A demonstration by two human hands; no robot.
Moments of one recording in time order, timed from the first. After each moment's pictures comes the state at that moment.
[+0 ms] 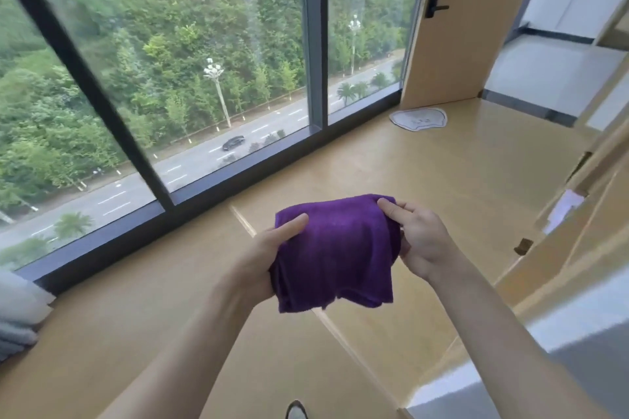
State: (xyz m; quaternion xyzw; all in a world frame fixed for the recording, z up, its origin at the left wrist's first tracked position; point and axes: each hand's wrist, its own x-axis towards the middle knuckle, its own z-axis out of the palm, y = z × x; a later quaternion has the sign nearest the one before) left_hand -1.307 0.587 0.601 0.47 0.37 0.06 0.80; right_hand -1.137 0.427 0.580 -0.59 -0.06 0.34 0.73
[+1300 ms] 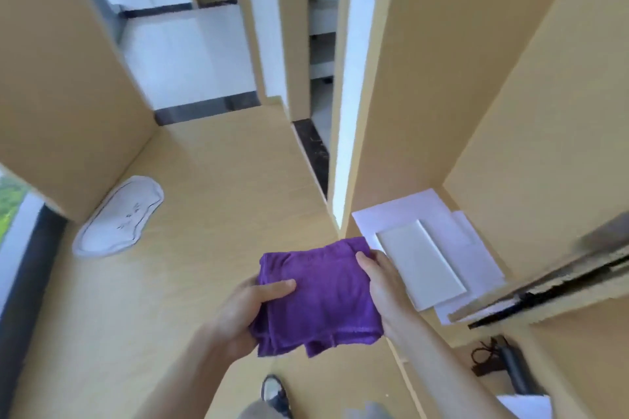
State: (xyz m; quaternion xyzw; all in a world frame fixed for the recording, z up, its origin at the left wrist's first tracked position) left_hand -0.198 0.540 0.506 0.59 0.13 -0.45 0.66; right_hand -0.277 0.340 0.454 -0.55 0.39 -0.06 0.74
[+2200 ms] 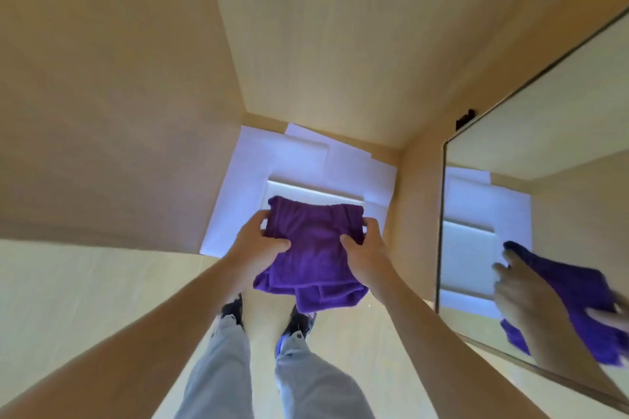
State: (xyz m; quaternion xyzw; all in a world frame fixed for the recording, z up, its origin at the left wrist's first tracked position) left_hand -0.003 0.067 0.273 0.69 -0.29 -0.63 0.20; right_hand -0.209 0.080 0.260 -0.38 0.76 -0.17 0.50
